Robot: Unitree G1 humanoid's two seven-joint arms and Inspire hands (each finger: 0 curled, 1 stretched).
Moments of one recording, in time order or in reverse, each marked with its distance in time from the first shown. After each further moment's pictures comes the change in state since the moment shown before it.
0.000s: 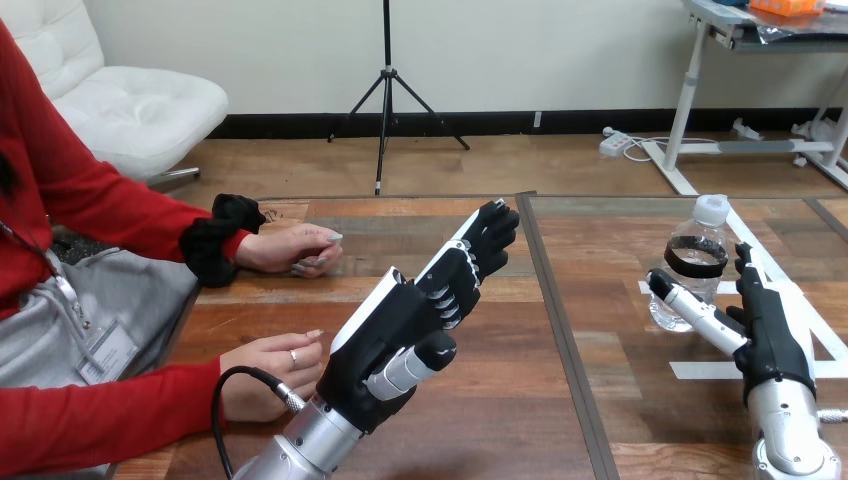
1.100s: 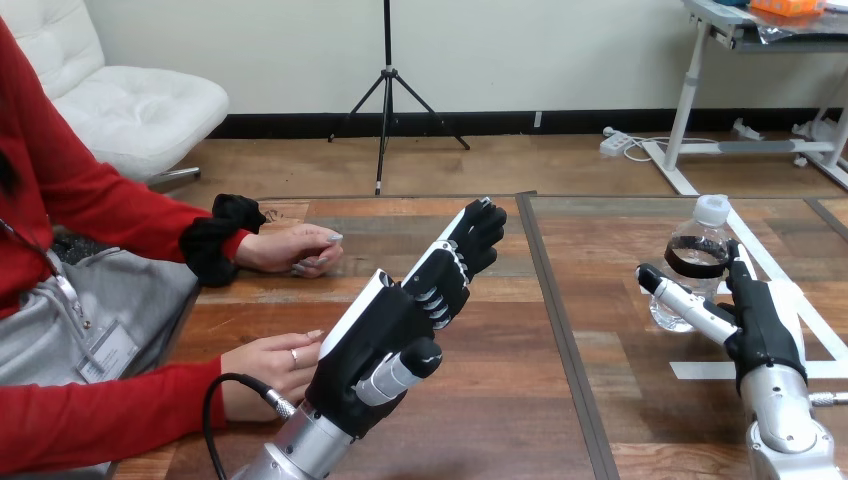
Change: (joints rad) left arm 0.026 0.002 0.004 -0.034 -0.057 -0.015 -0.038; right arm -0.067 -0.004 0.018 0.047 -0.003 0.069 0.016
